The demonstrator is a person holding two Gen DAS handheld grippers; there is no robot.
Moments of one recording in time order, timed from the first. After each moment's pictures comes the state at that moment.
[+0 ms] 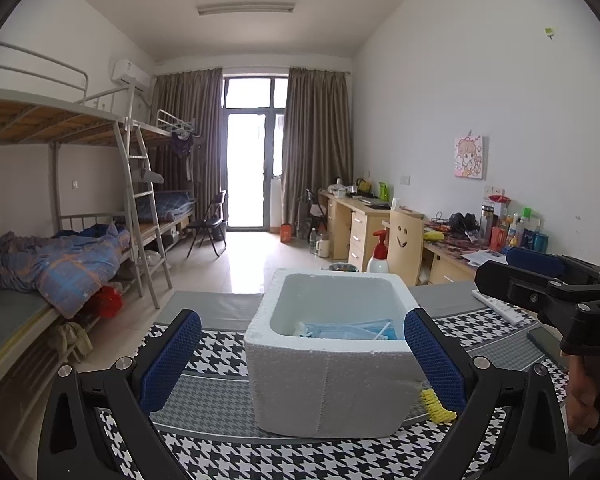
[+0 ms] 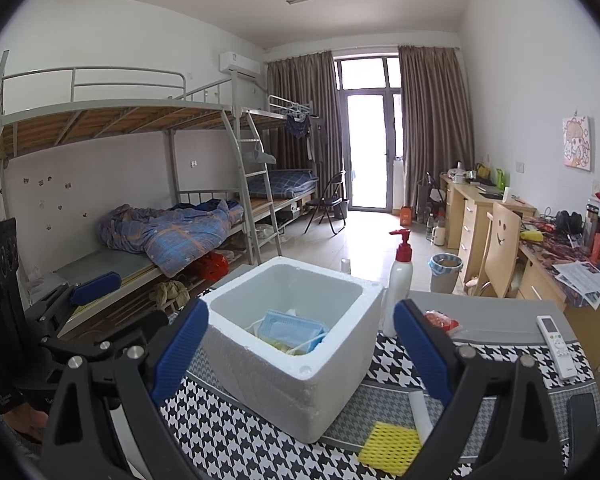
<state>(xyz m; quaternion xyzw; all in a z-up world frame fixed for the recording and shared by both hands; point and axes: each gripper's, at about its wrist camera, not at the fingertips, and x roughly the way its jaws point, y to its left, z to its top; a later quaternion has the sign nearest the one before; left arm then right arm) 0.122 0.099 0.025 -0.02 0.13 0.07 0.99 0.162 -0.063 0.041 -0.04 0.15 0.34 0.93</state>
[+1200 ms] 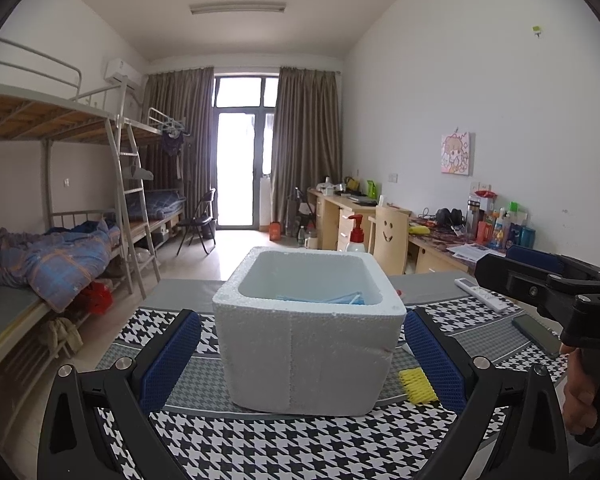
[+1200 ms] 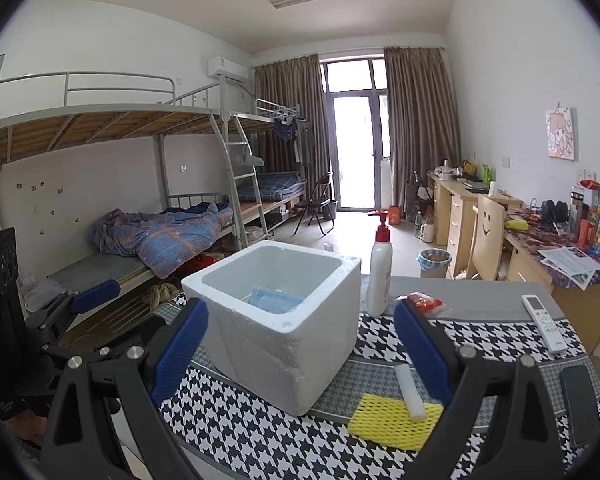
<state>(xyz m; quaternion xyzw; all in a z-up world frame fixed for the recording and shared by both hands) 0.105 0.079 0.003 -0.02 0.14 0.05 0.99 0.144 -0.091 0.023 -0.02 0.15 0.32 0.93</state>
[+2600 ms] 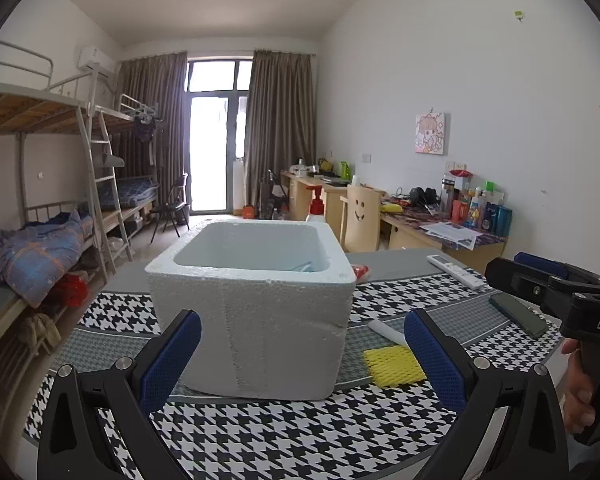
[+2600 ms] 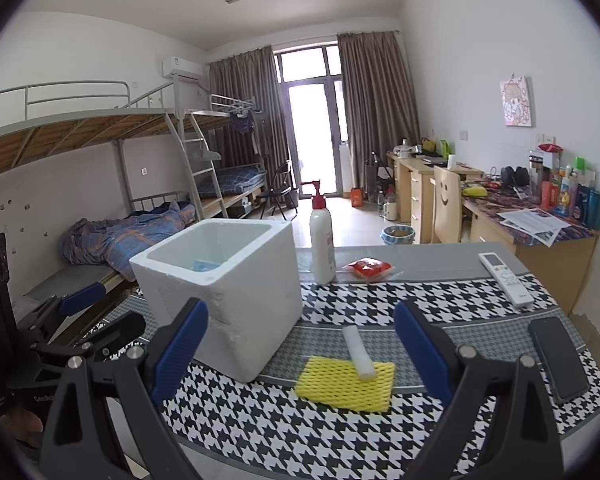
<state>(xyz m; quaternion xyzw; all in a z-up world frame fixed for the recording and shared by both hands) 0.117 0.040 -0.017 -0.02 0.17 0.01 0.99 0.142 -0.144 -0.001 0.01 0.18 0.25 0.95</state>
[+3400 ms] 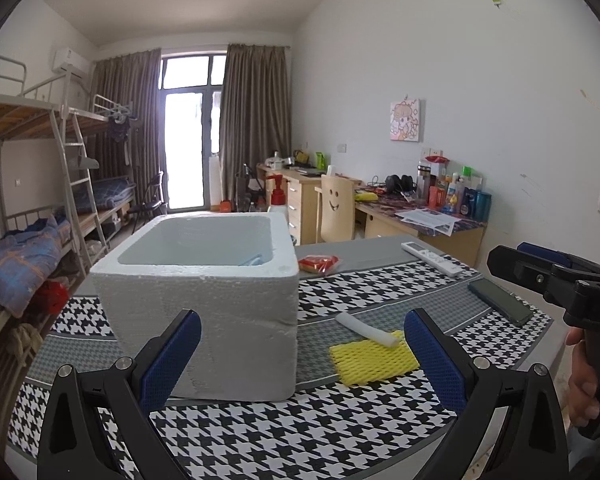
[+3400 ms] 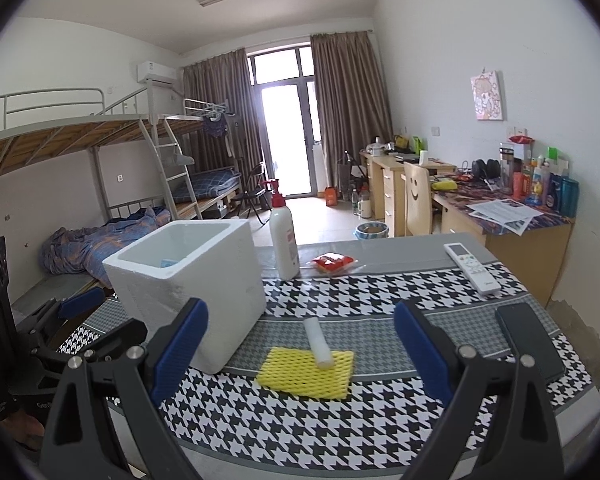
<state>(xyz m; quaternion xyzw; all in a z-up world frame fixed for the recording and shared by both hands) 0.132 0.012 -0.021 -0.01 0.18 -0.03 0.98 0.142 -0.180 -0.005 0.02 0.18 0.21 0.96</state>
